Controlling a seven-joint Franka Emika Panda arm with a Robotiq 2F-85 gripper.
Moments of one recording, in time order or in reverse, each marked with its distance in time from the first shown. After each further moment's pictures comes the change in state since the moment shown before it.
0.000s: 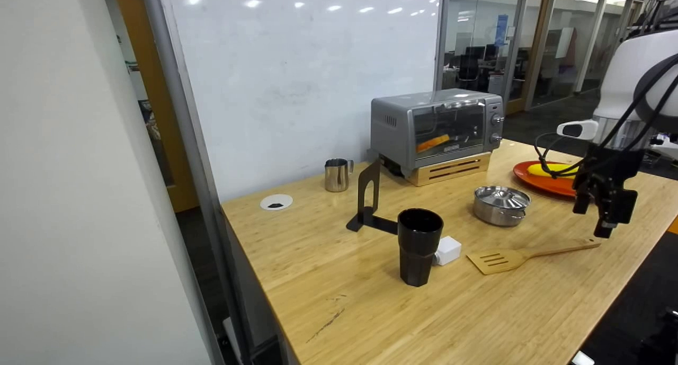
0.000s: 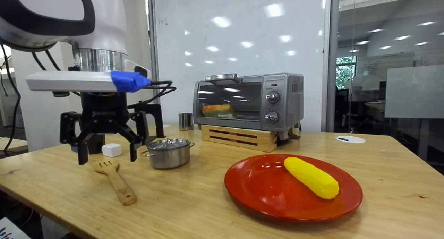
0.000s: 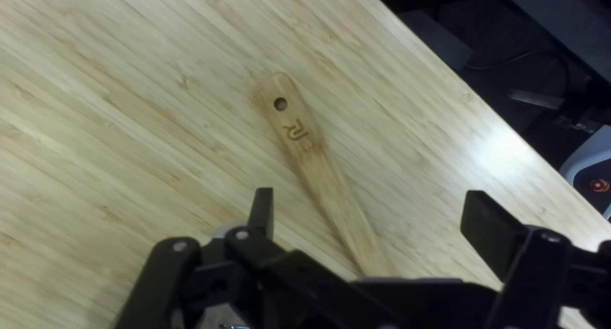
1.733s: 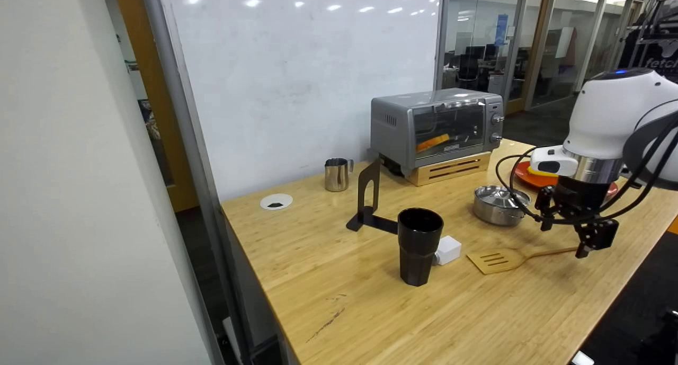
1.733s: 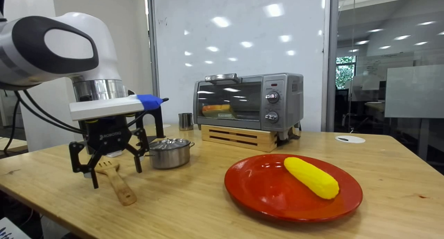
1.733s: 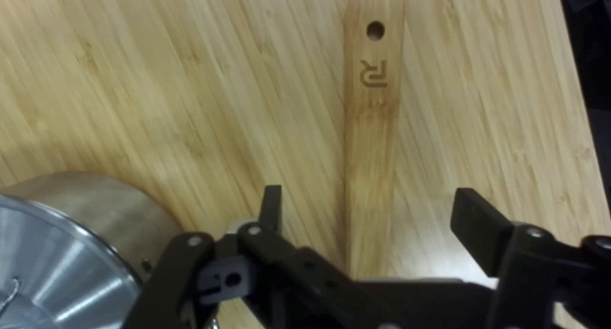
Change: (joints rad) arm -0.019 0.214 0.119 0.014 -0.247 0.248 -0.169
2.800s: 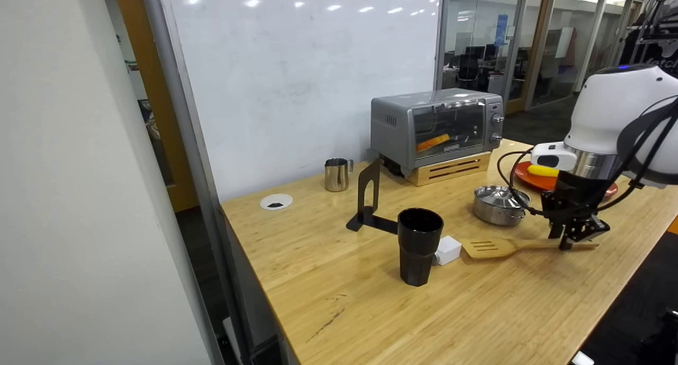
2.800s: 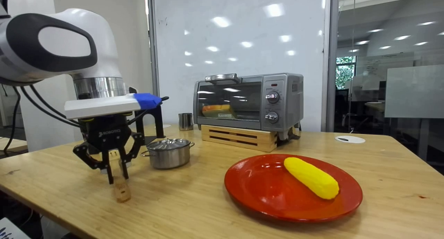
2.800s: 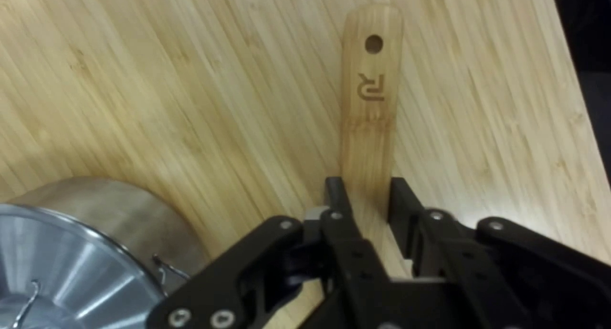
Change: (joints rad) arm -0.014 -0.023 0.028 -0.003 0.113 -0.010 -0.005
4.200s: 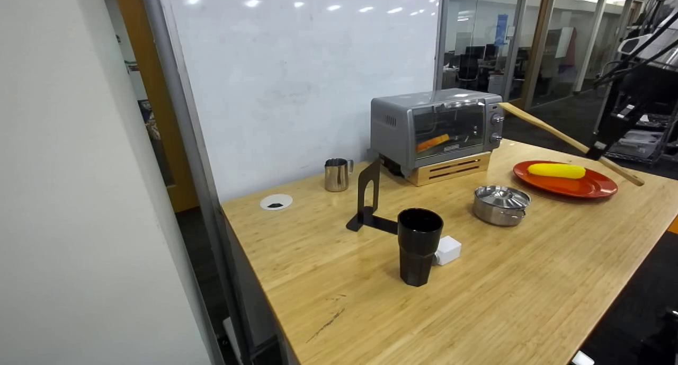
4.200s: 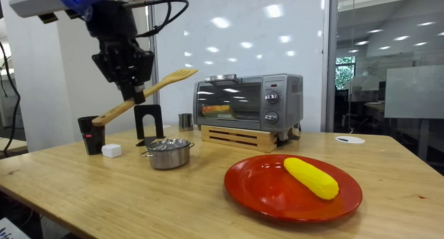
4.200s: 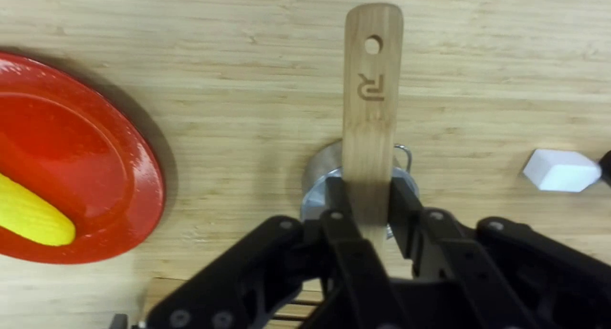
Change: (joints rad) arm -0.095 -0.518 -0.177 0.032 0.204 -0.330 0.624
